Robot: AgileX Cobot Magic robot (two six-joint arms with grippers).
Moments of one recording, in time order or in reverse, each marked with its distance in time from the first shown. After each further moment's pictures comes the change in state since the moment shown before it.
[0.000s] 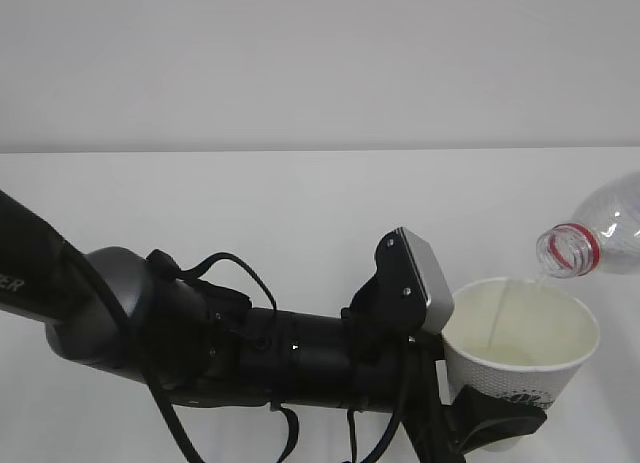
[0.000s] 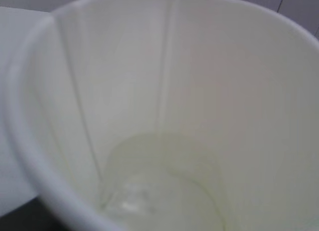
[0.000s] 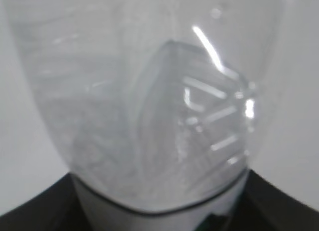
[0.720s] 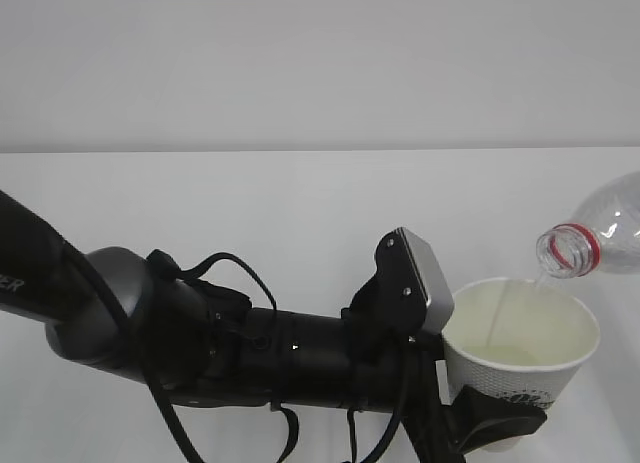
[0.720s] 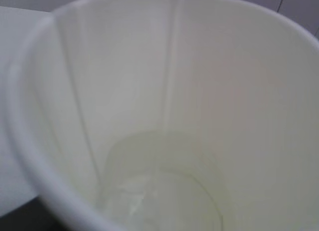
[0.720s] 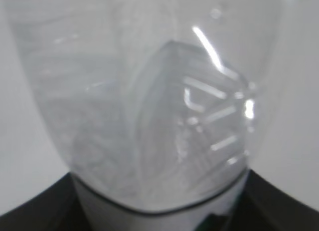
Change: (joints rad) left arm 0.000 0.000 0.000 0.000 0.000 0.000; right arm 0.000 0.000 0.000 0.000 -0.002 -0.005
